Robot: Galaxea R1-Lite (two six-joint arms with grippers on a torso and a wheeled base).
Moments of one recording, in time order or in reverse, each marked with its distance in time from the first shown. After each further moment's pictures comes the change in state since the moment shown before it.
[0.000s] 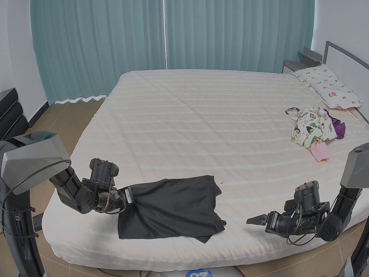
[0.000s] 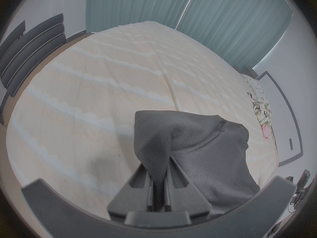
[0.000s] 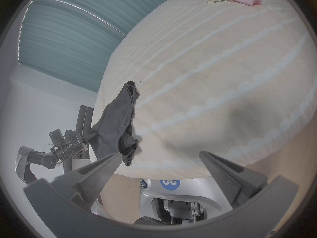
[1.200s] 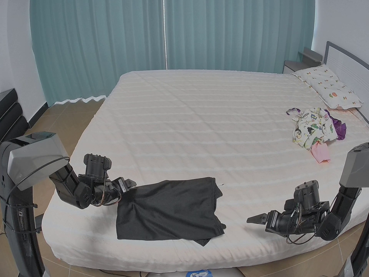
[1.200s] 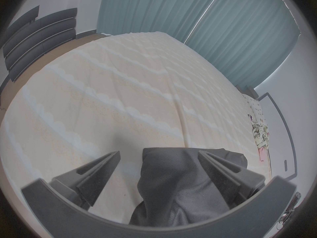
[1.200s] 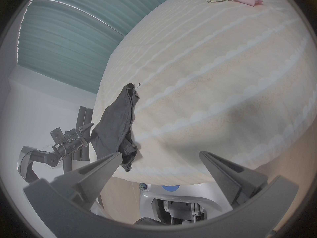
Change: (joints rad) left arm 0.075 0.062 -0.062 -0.109 -0.018 -0.091; right arm 0.001 0.012 -0.012 0.000 0.007 0.003
